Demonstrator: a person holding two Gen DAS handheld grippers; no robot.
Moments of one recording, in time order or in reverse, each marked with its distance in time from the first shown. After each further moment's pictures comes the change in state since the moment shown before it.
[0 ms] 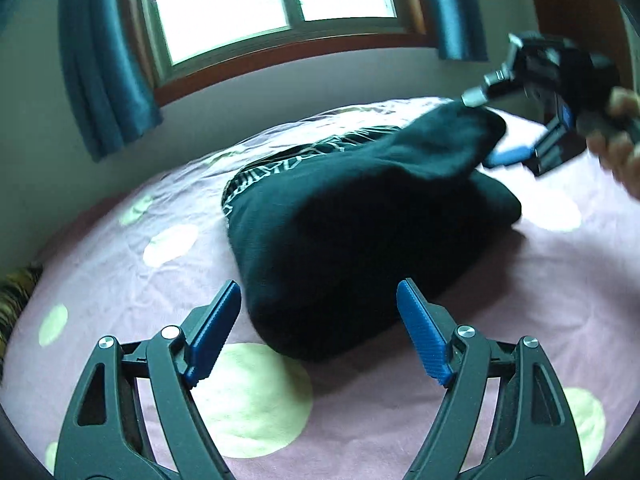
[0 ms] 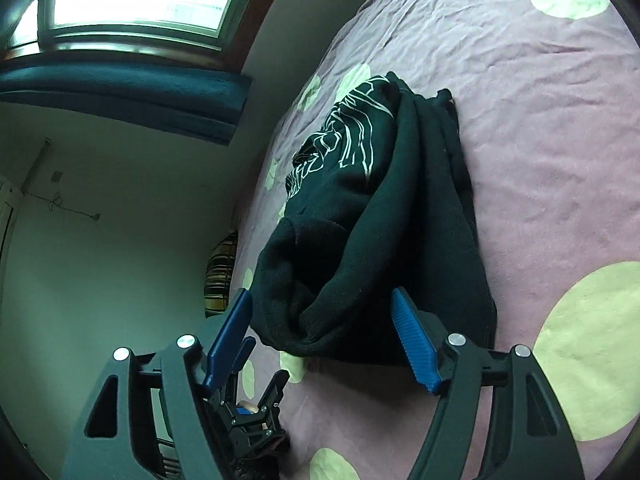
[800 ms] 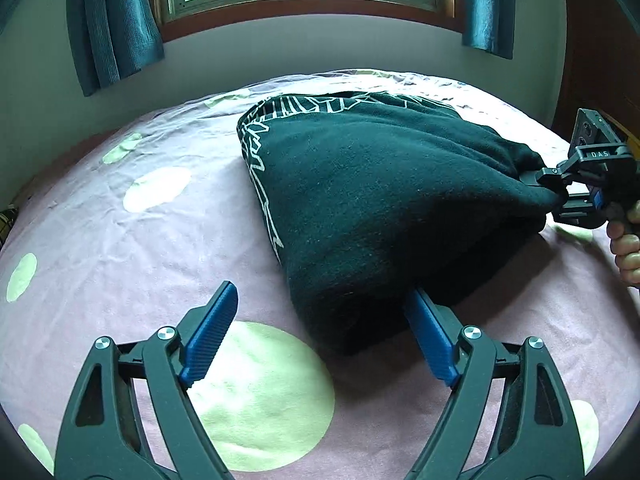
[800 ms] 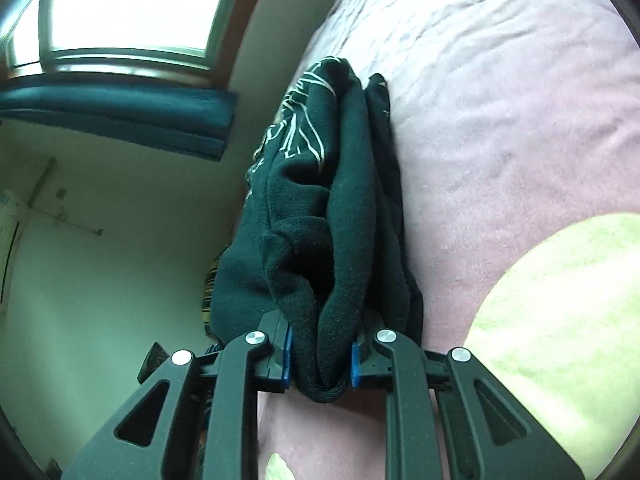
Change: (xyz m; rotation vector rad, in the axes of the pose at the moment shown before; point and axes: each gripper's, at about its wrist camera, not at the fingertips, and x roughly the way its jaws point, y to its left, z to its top) left arm 0.039 0.031 -0.008 -0.132 0.155 -0.069; right arm -0.007 -0.075 -0.028 -0.007 -0.095 0.043
